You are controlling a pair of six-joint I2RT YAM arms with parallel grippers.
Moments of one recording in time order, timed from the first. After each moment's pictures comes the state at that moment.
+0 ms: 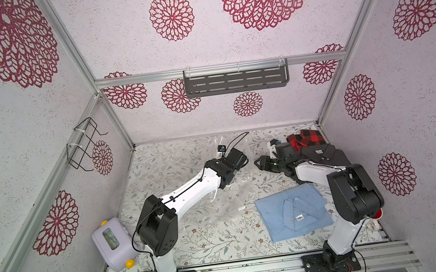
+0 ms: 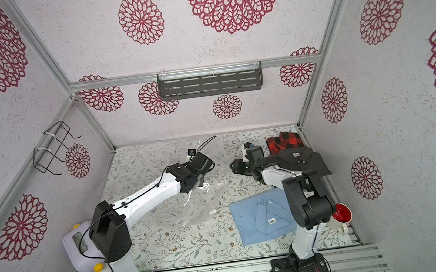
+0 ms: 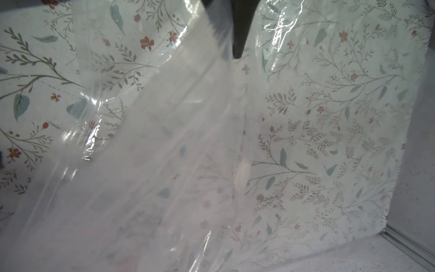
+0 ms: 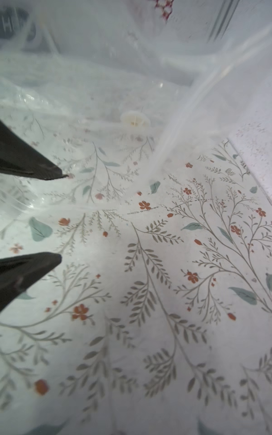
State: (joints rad) left arm -0.77 1.86 1.55 -0.85 -0.60 -0.55; right arm 0.31 1.67 0.94 0.06 -0.25 0.54
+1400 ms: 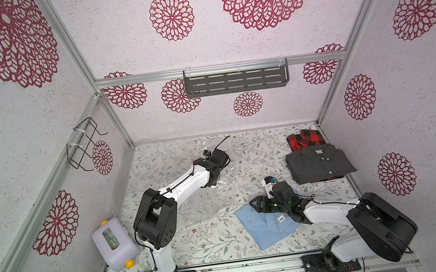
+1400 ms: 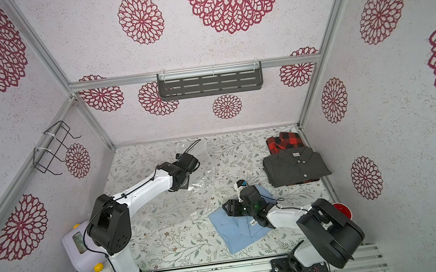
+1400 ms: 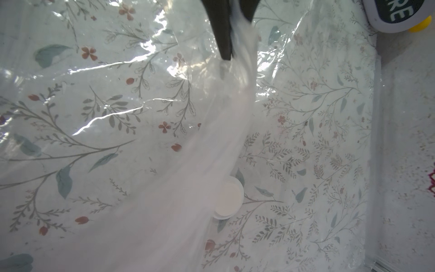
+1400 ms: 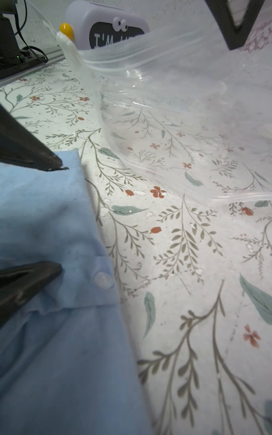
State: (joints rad) left arm -0.61 1.86 1.44 -0.87 -0.61 -0.40; right arm 0.64 1.36 0.44 0.21 -0.21 0.70
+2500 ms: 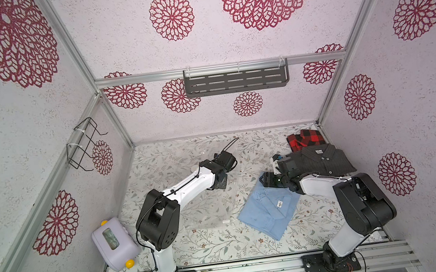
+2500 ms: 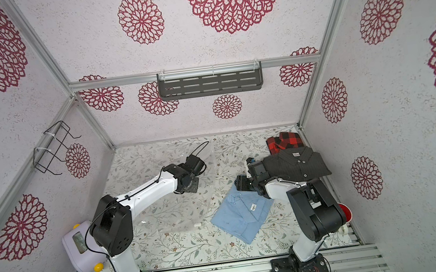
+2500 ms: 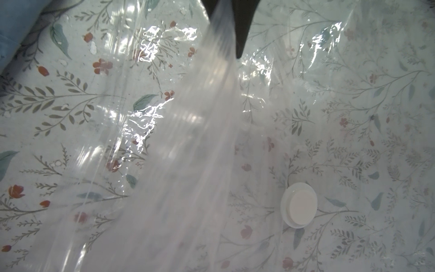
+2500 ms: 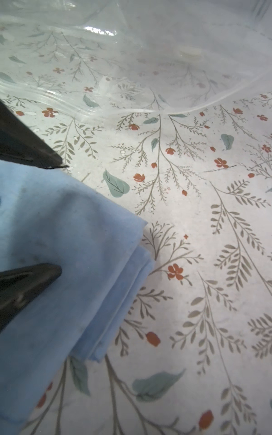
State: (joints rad) left arm -0.67 1.88 1.45 -0.85 -0.42 -0.40; right arm 0.37 1.61 0.78 0.00 -0.15 0.45
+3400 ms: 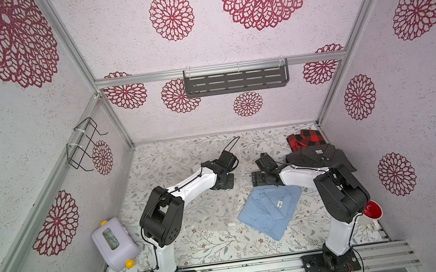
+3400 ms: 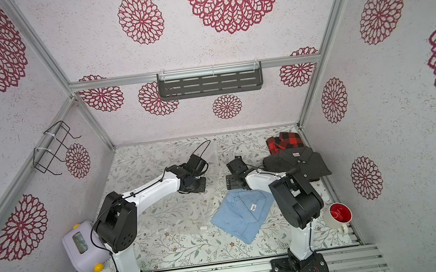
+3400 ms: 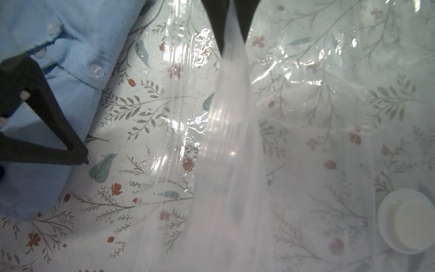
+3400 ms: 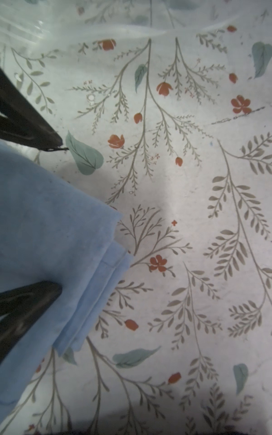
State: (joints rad) left arm -0.66 1.92 1.43 -0.71 -0.16 -0.43; right arm 0.53 1.84 1.08 -0.30 0.24 0.46
